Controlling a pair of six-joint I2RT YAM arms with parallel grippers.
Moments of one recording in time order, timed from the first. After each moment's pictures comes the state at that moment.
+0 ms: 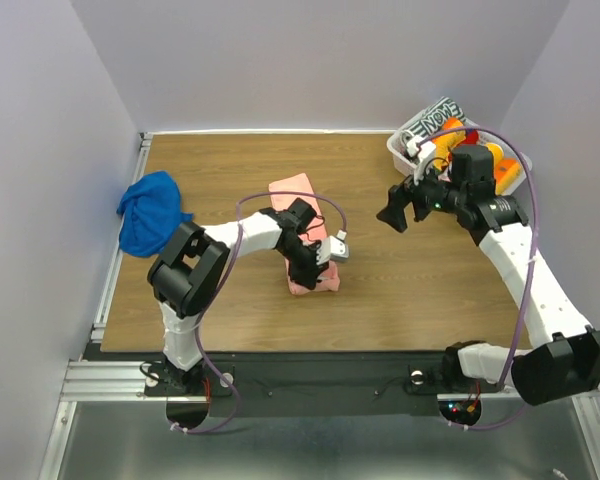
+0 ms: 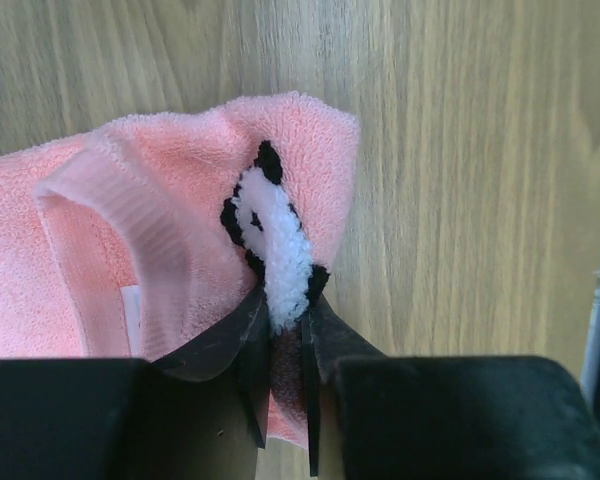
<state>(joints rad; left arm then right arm) -0.71 1.86 1.18 -0.61 0.61 0.76 0.20 1.24 1.24 -0.56 -0.58 -0.24</state>
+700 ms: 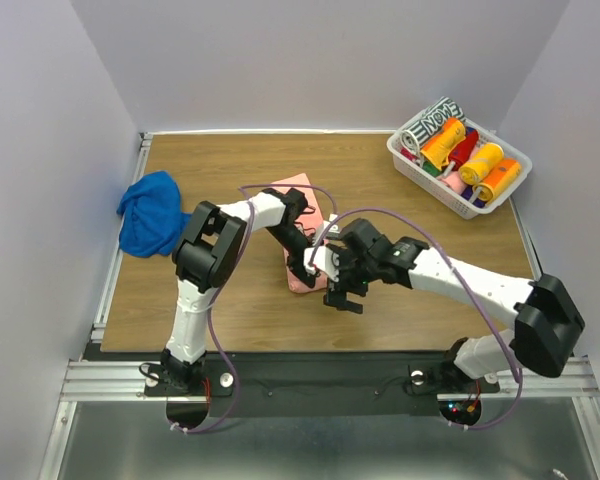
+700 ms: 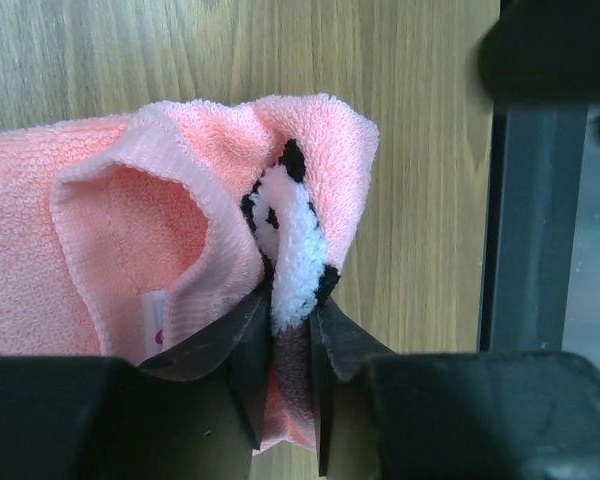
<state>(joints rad) -0.58 2.14 1.47 -0.94 0.91 0.81 0.82 1.37 0.98 -0.60 -0.34 -0.57</state>
